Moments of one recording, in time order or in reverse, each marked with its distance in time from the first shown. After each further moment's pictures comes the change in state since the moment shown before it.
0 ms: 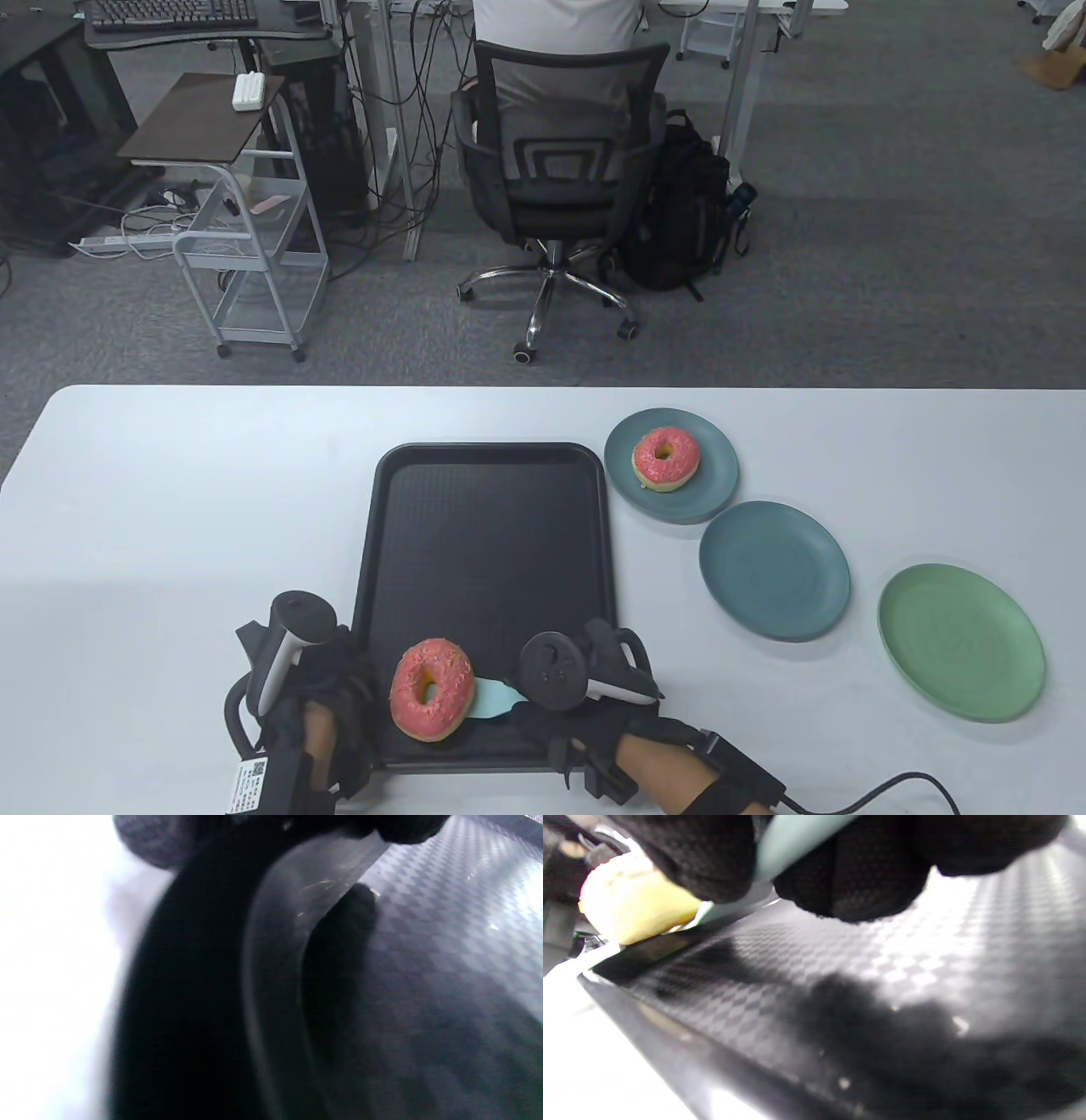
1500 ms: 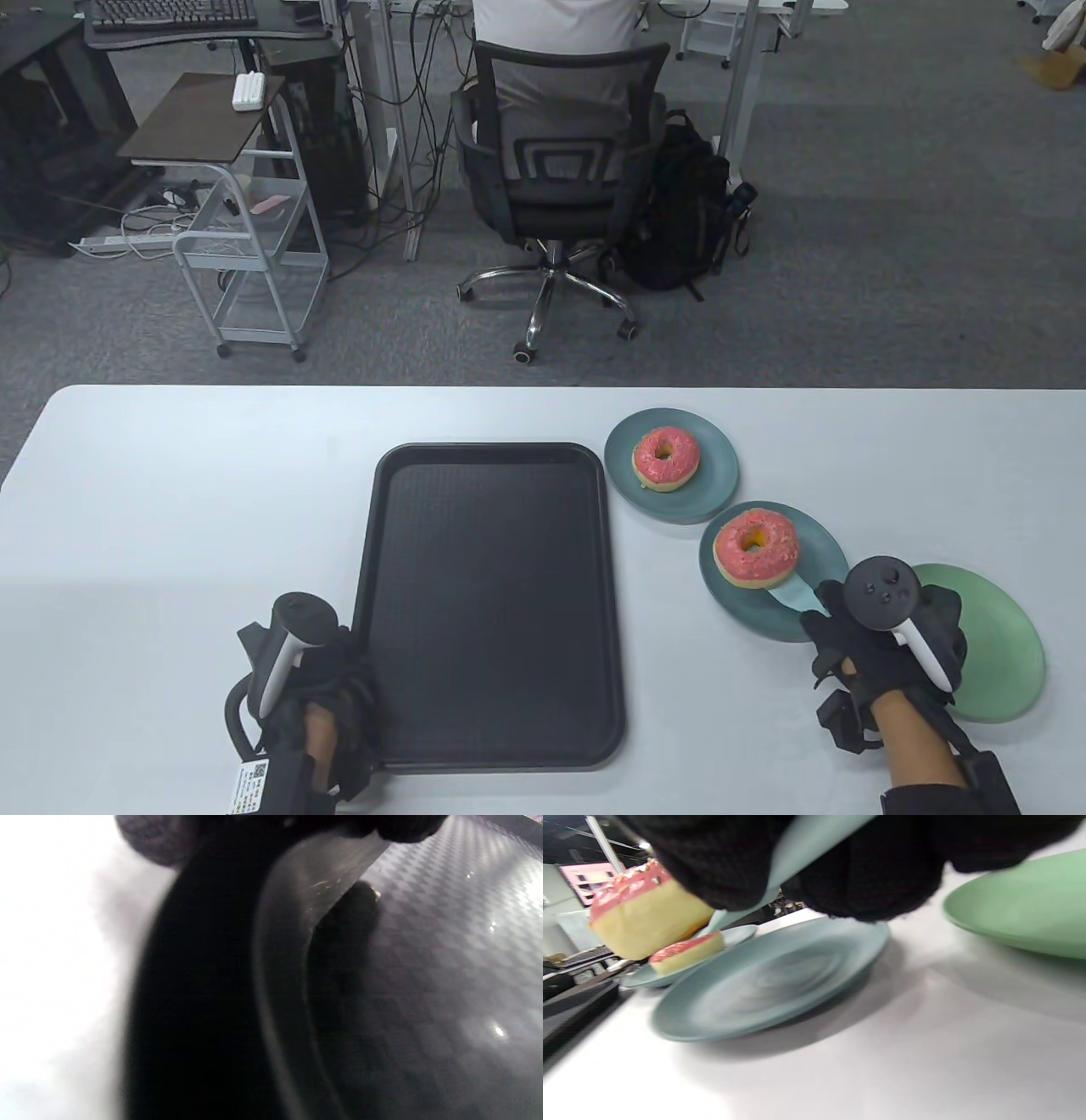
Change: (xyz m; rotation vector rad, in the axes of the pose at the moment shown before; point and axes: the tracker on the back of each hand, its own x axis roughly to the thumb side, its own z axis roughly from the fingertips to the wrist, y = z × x) left_hand 0.000 -0.002 0.000 0.007 -0.004 -0.007; right_hand -0.244 -0.088 0.156 -0.311 0.831 -0.096
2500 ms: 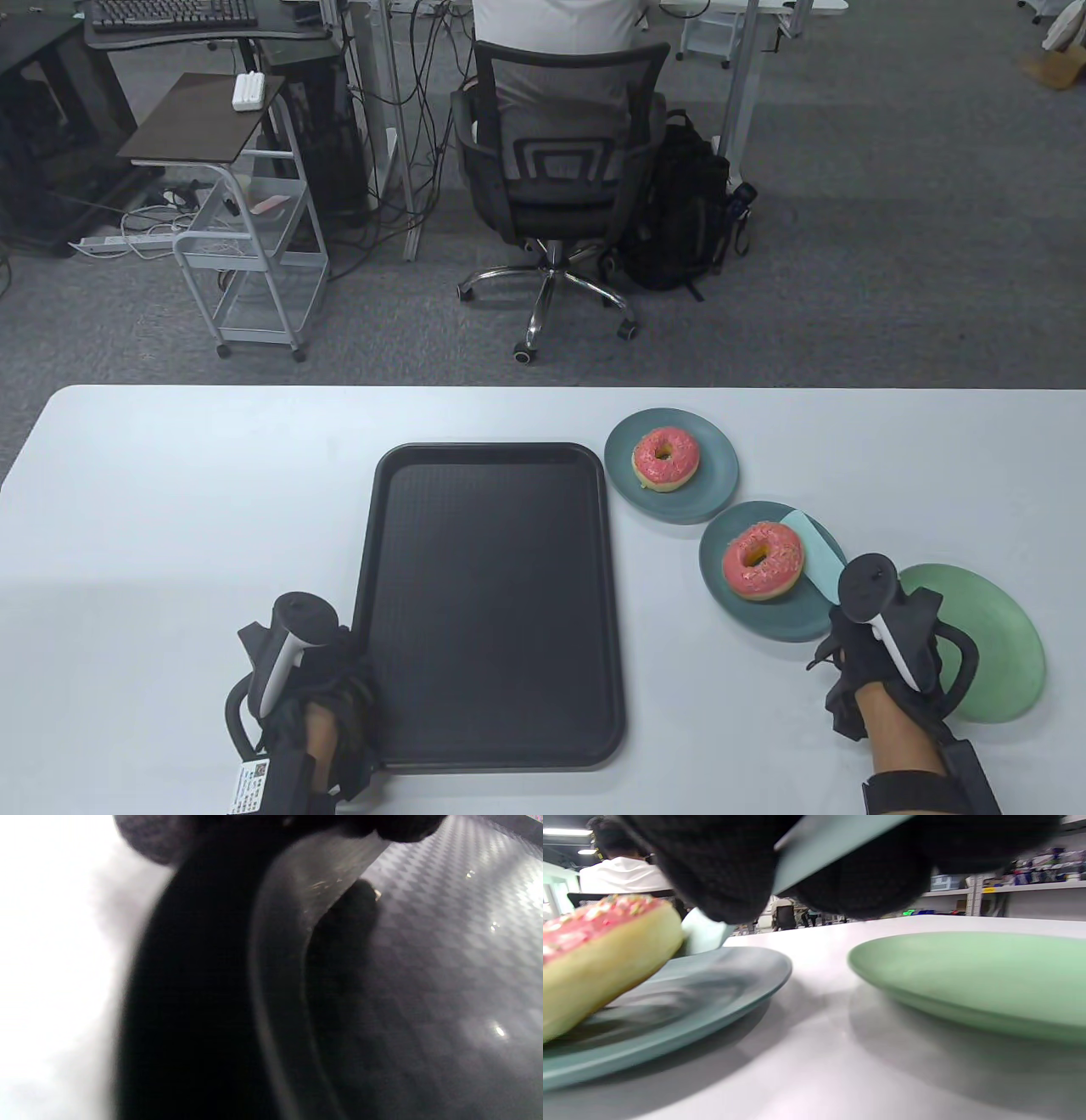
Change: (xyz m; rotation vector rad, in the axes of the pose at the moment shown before) left_hand 0.000 0.000 0.000 -0.001 0.002 -0.001; right_hand -0.002 -0.001 -0.002 -0.214 0.240 0.222
